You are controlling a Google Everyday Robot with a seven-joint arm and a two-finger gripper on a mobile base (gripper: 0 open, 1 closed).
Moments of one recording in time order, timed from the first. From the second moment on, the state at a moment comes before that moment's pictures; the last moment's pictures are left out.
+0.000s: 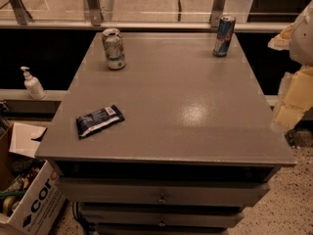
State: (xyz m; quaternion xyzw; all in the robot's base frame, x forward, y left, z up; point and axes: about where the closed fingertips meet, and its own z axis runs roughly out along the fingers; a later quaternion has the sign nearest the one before) arm 0.438 -0.217 0.976 -0.60 0.78 -0.03 0.16
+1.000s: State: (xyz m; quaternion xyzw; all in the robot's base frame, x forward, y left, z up) arm 0.488 -0.236 0.954 -0.55 0.81 -0.02 0.20
